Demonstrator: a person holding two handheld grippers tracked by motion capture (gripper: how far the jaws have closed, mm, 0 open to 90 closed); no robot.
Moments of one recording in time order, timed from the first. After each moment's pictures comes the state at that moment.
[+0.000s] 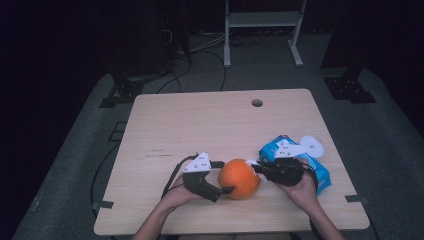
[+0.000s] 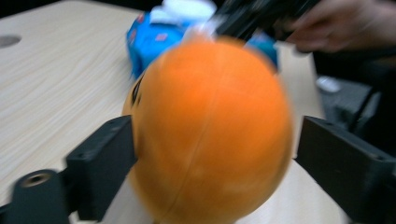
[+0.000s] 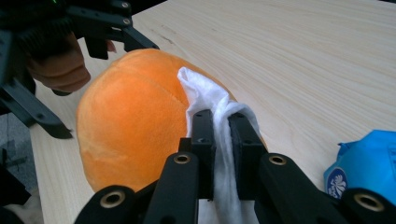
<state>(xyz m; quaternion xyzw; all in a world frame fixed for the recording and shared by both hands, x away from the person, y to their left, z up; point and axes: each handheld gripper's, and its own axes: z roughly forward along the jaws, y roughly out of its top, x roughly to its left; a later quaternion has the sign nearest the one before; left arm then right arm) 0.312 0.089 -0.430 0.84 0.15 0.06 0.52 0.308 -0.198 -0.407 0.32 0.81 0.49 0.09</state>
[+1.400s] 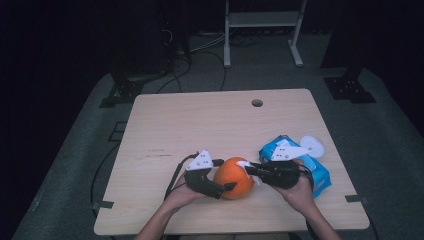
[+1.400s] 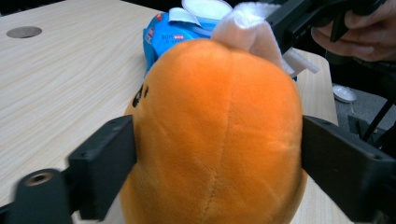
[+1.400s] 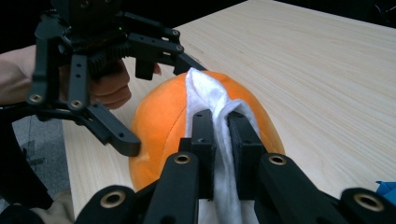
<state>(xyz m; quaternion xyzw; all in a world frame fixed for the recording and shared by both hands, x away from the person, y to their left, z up) 0.310 0.086 -0.426 0.83 0.19 0.06 0.53 0.296 -0.183 -0.394 0.28 0.81 0.52 0.08</state>
